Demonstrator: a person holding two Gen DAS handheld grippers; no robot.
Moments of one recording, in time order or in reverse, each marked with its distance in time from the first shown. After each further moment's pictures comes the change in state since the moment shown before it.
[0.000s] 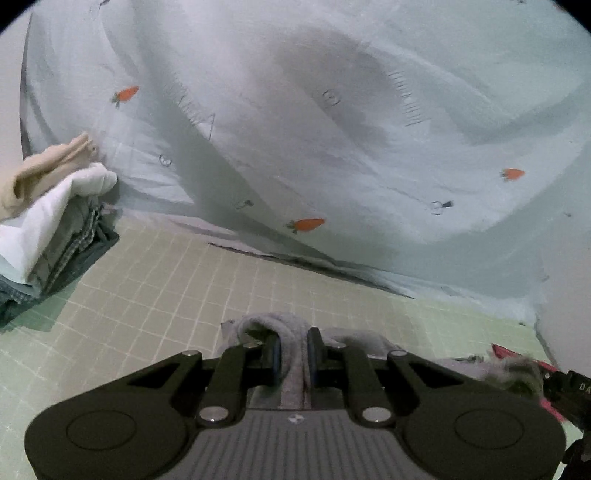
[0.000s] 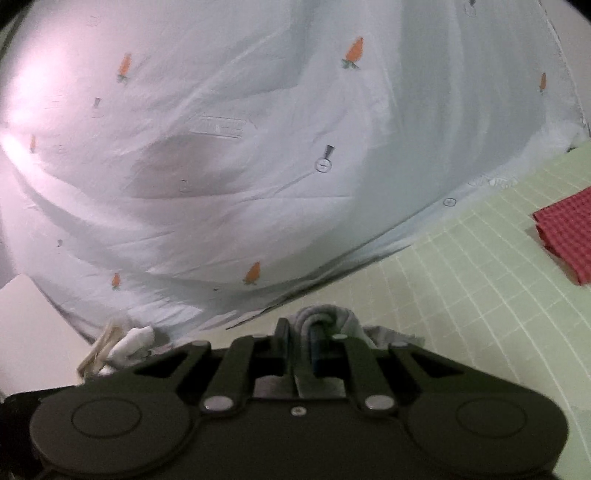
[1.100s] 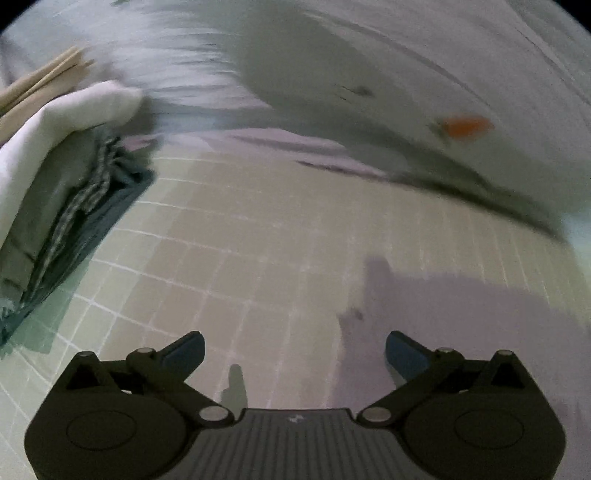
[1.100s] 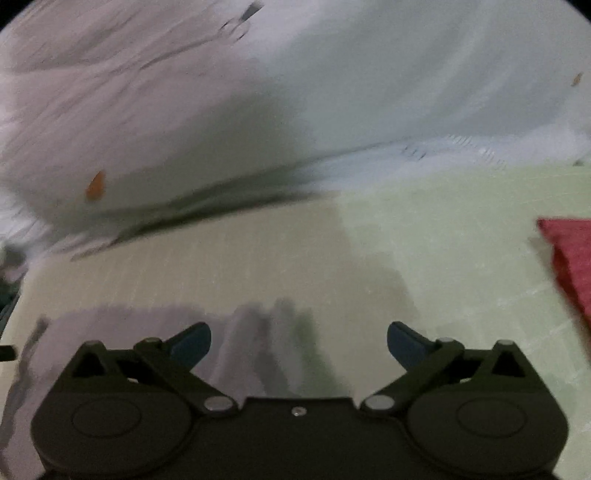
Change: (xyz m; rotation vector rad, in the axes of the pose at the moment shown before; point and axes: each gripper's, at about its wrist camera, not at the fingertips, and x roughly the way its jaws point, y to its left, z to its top) left arm 0.193 0.075 0.003 0.083 0.280 0.282; right arm 0.189 -0.063 -0.003 -0.227 0.284 -0.300
